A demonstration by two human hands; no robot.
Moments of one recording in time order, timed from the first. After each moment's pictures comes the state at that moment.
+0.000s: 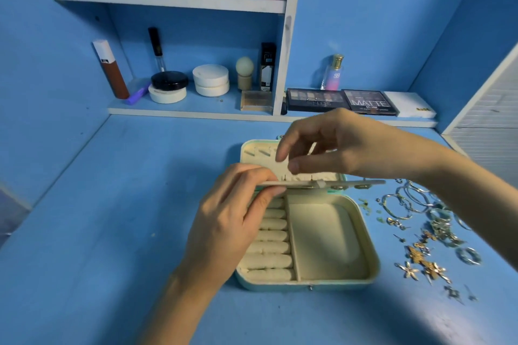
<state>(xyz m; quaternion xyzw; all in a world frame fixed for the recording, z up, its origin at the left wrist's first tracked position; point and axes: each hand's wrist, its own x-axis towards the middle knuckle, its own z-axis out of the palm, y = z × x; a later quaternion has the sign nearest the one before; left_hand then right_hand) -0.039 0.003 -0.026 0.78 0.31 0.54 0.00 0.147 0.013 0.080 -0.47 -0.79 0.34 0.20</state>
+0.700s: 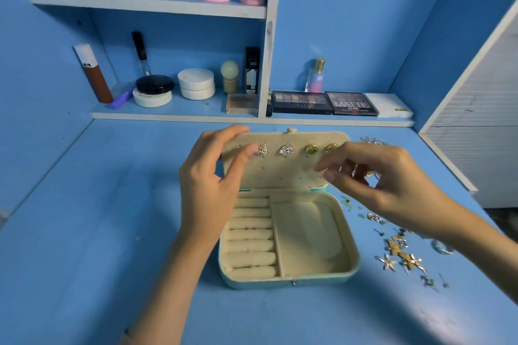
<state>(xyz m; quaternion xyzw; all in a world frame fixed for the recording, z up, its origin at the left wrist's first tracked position) -0.022 0.033 -0.019 0.69 0.36 0.62 0.13 0.189 -0.038 0.039 -0.50 -0.78 0.14 0.35</state>
